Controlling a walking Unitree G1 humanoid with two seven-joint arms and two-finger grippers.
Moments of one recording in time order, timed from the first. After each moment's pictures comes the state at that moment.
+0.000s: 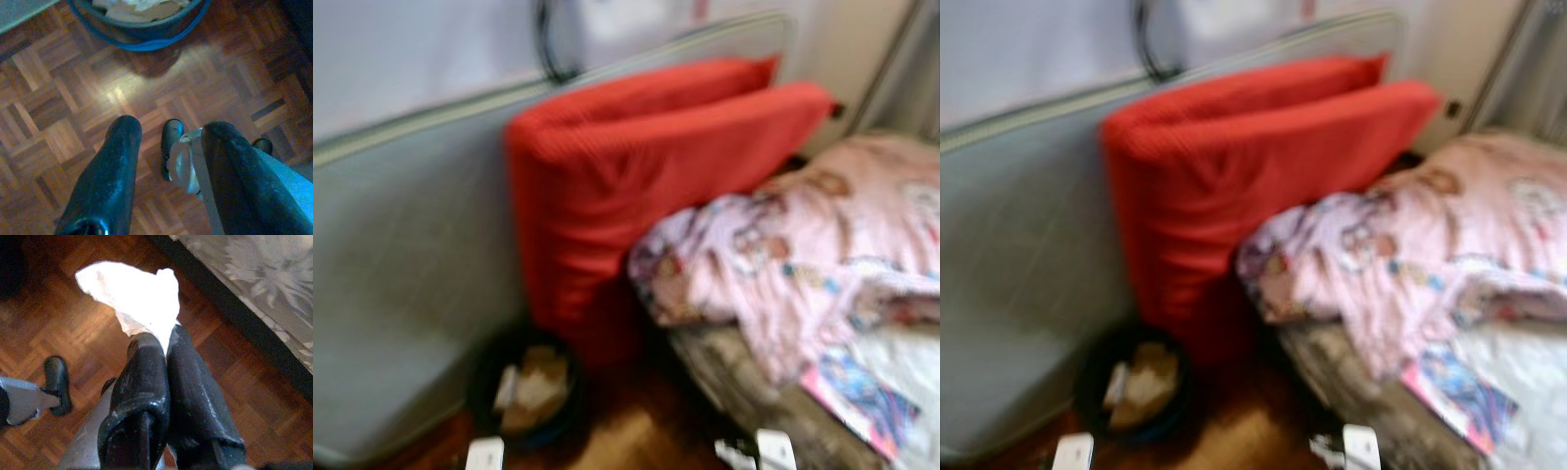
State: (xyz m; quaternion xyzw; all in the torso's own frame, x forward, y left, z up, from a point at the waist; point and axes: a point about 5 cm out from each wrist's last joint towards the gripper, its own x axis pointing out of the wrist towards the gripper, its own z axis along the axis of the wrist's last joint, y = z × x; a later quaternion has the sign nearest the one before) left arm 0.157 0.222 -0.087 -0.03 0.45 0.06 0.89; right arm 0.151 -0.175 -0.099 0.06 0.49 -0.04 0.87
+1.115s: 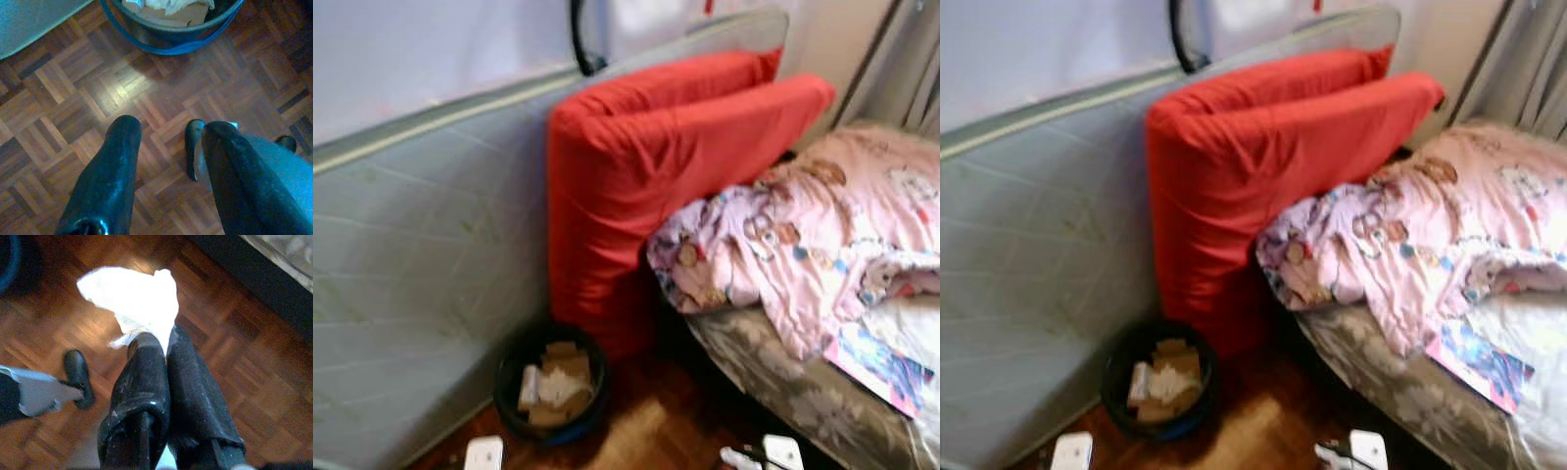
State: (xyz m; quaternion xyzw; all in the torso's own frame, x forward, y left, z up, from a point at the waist) left arm 0.151 0.224 -0.090 -0.03 0.45 0.06 0.89; right arm 0.151 -0.175 -0.099 0.06 0.49 -0.04 0.87
